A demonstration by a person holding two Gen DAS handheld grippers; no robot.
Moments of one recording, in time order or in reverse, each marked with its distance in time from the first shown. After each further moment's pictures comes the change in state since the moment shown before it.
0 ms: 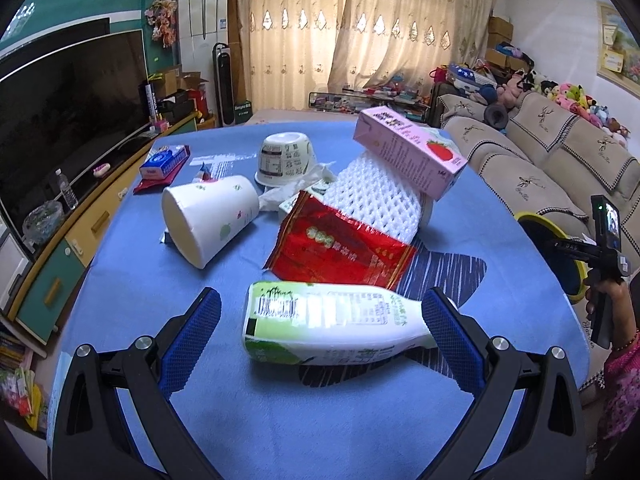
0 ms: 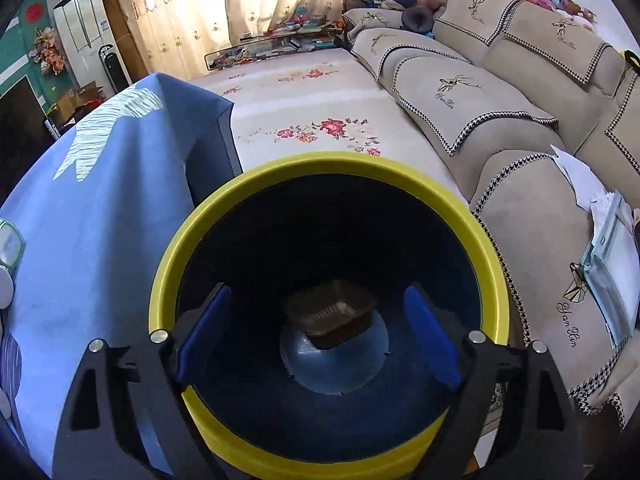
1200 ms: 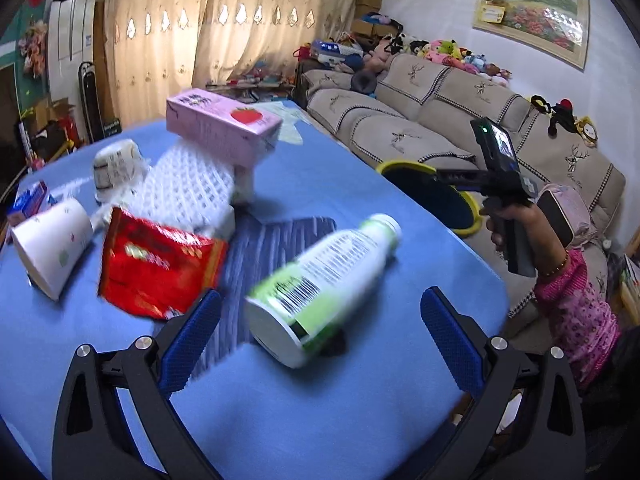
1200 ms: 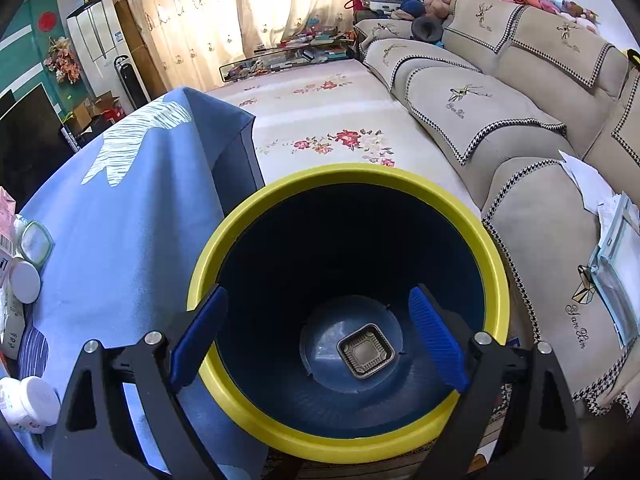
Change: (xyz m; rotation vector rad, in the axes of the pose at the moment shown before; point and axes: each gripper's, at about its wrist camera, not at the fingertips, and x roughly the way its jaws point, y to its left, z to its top) left arm 0.011 -0.071 -0.015 0.269 0.029 -0.439; right arm -0.021 0.007 -0.005 0.001 -0.035 0.061
